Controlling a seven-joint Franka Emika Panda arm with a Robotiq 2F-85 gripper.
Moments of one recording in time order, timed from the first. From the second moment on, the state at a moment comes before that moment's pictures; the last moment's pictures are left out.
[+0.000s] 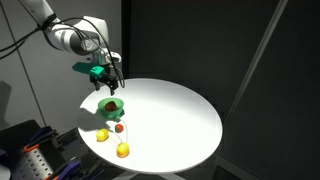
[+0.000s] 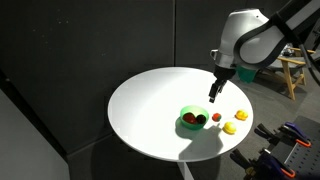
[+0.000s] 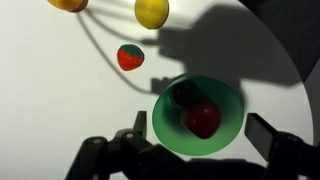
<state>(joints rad) 0.08 0.01 0.06 -2.58 -0.01 2.64 -0.10</state>
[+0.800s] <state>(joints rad) 0.08 -0.20 0.06 -2.68 0.00 2.60 -0.10</state>
